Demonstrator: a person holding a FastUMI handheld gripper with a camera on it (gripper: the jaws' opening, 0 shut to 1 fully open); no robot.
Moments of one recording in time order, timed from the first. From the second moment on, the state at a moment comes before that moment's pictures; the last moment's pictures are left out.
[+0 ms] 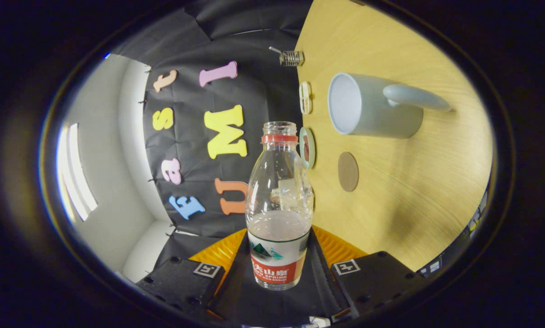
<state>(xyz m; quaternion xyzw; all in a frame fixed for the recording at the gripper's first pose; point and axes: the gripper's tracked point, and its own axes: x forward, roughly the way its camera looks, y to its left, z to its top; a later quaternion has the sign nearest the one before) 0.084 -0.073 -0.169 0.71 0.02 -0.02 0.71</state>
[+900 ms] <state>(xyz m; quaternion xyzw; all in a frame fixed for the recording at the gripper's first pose) 0.090 -0.074 -0.168 0.73 0.03 -0.02 0.68</state>
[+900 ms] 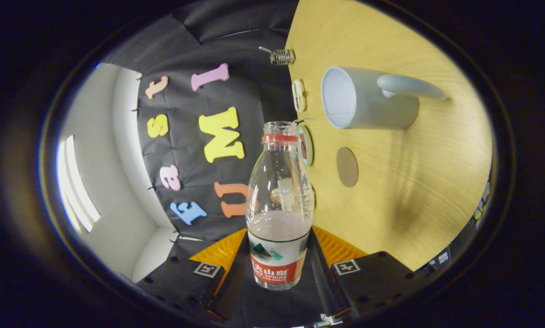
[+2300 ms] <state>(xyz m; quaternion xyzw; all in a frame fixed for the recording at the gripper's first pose) 0.094 -0.078 -0.147 0.77 0.03 -0.02 0.64</state>
